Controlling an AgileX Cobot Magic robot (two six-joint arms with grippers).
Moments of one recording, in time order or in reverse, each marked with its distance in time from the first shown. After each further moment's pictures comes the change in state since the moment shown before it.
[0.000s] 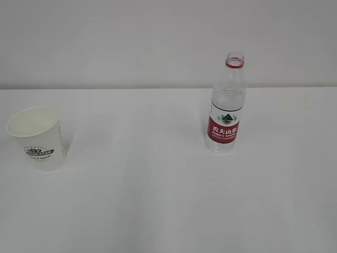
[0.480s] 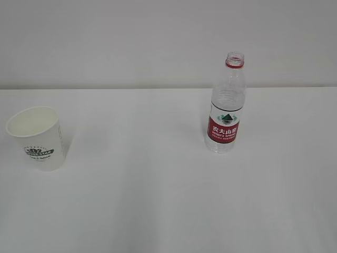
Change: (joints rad) left arm 0.000 0.229 -0.083 -0.011 -0.090 0.000; right arm 0.000 0.102 -0.029 0.091 -0.140 0.000
